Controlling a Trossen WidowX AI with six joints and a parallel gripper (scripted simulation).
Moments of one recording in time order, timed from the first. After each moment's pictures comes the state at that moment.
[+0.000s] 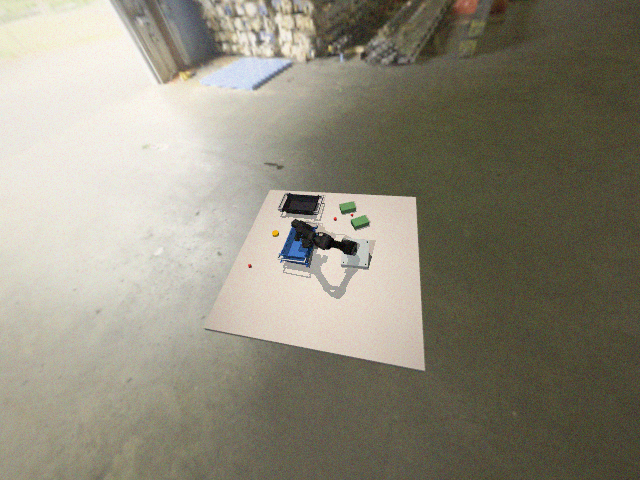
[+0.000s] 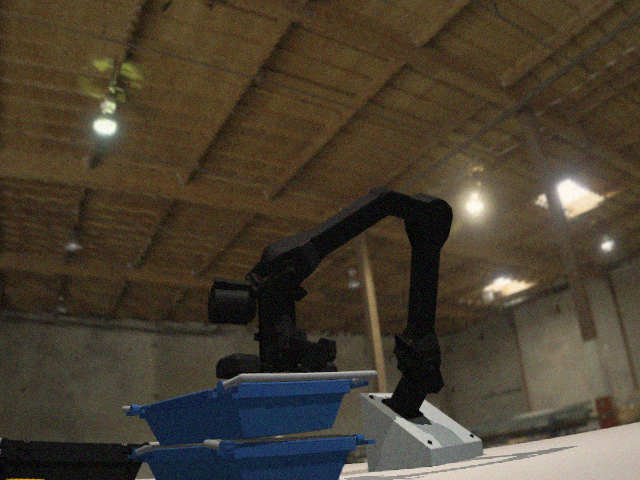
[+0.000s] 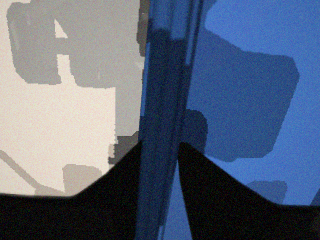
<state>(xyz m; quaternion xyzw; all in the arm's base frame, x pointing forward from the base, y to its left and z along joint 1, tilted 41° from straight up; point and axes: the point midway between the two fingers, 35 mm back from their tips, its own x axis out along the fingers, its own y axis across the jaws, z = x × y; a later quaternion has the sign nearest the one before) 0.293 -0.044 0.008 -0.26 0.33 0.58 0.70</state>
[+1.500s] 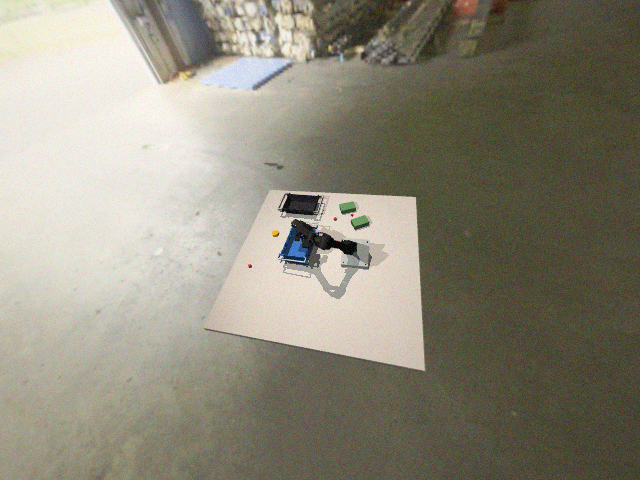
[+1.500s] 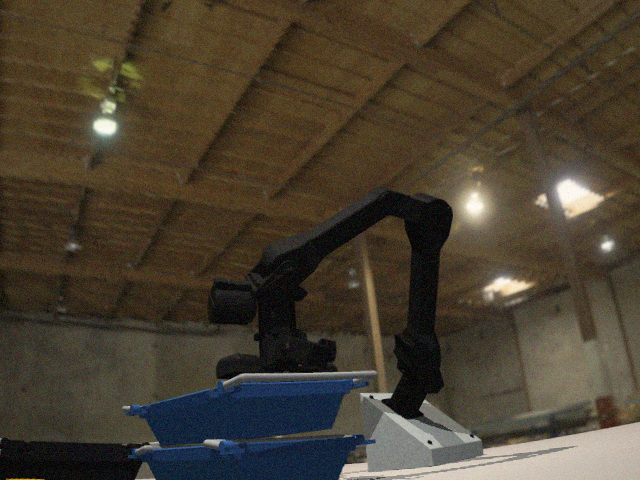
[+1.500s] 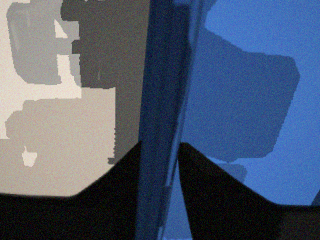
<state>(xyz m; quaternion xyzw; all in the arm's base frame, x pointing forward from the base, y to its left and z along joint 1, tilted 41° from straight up) 0.293 -0.043 0.008 -0.26 0.33 0.58 0.70</state>
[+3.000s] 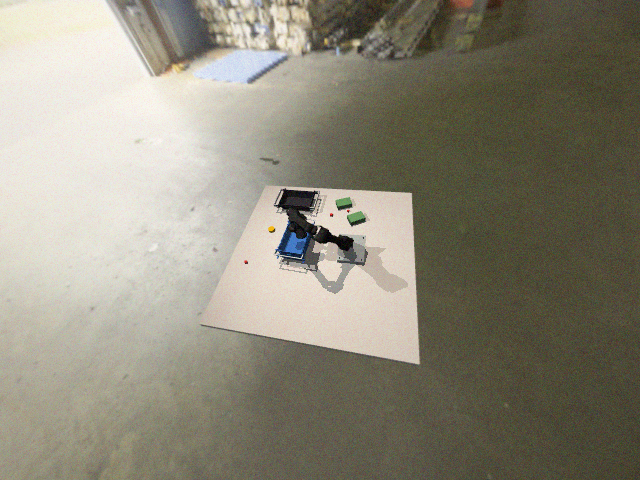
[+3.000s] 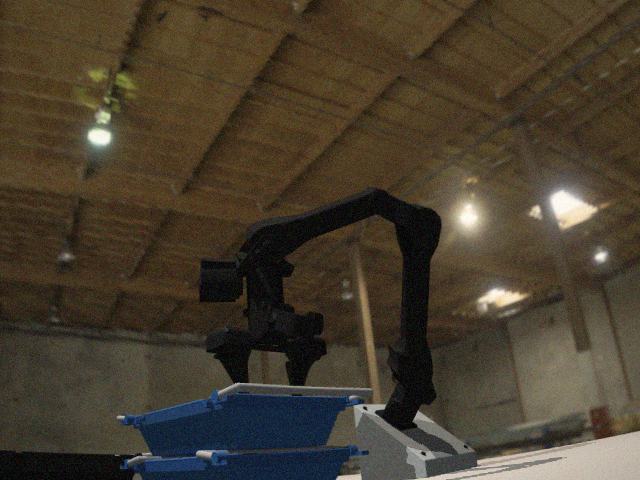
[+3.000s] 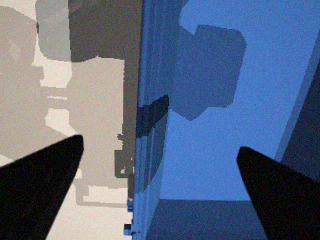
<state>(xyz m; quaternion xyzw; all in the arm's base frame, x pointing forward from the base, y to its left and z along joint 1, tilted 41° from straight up) 0.289 -0.081 0.052 -0.25 0.34 0.58 0.69</state>
